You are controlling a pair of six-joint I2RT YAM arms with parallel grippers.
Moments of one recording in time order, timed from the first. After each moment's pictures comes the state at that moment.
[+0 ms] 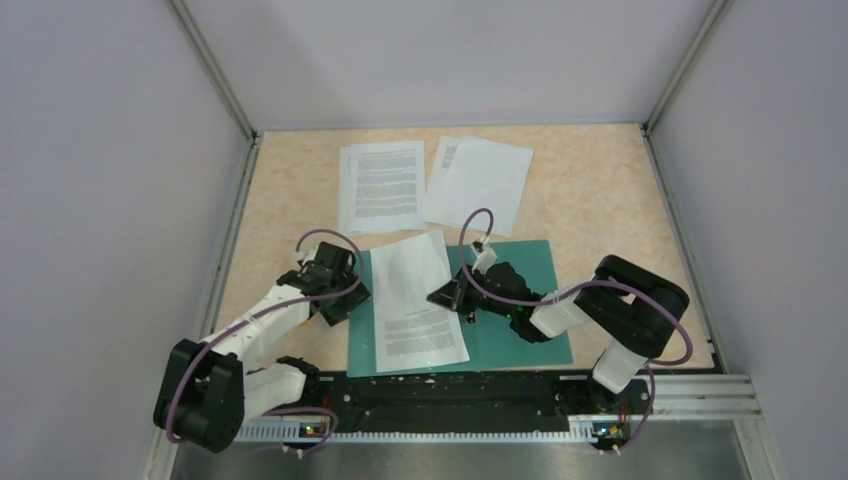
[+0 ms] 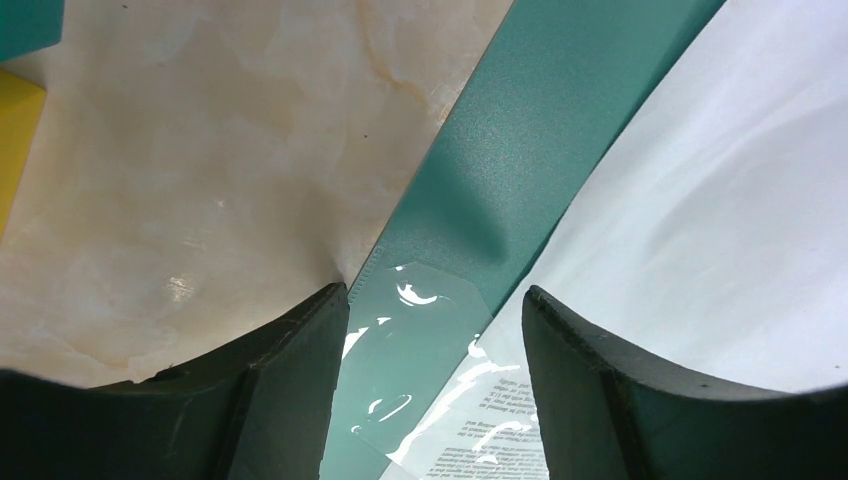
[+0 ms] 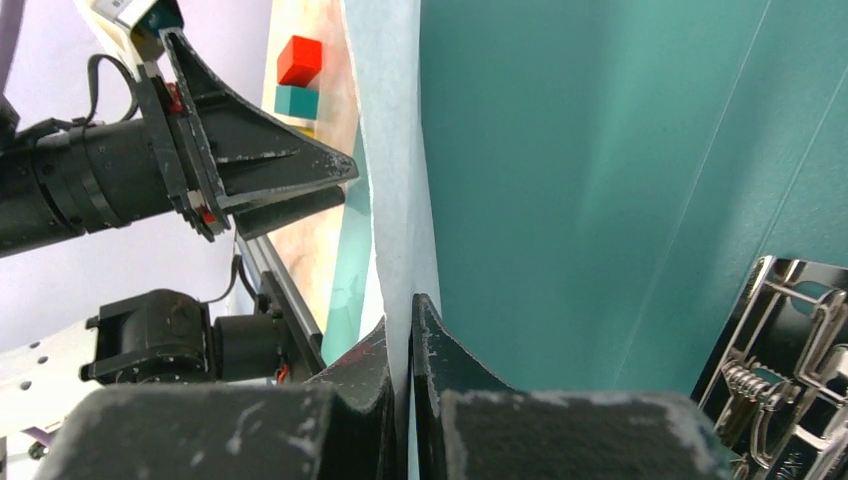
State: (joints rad) left arm -0.36 1.12 0.53 -0.54 -0.09 -0.99; right arm 0.89 1.66 0.42 0.92 -0.14 1.03
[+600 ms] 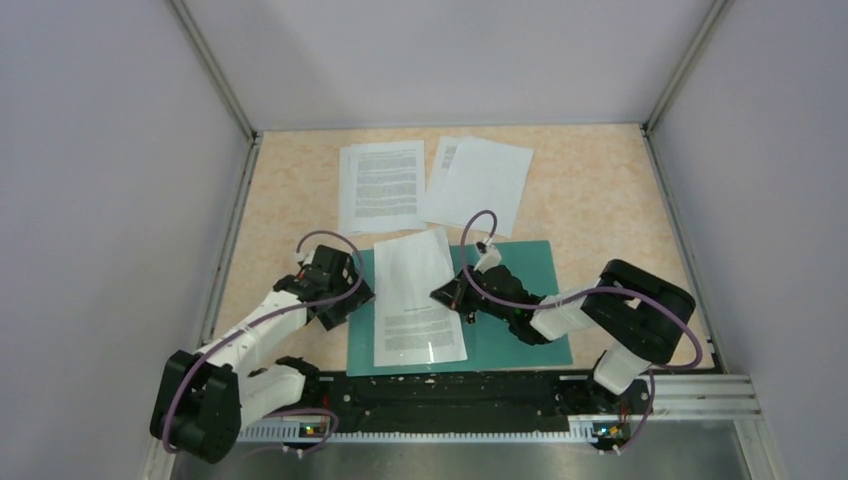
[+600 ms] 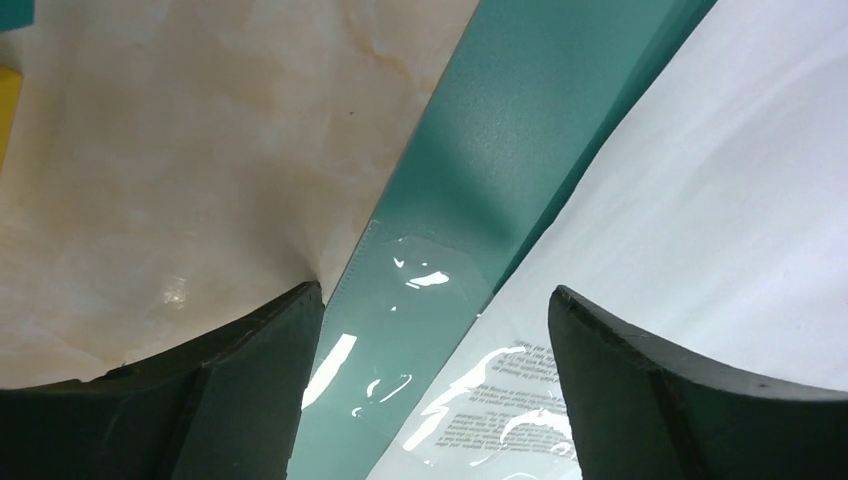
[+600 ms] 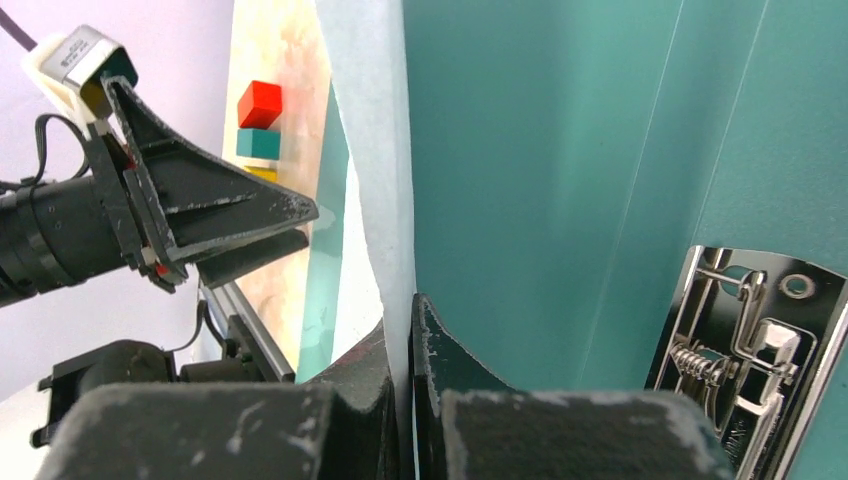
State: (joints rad) left arm -0.36 1.08 0.51 -0.54 -0.06 -0.97; right arm 0.94 1.64 0.42 0.85 0.01 1.03
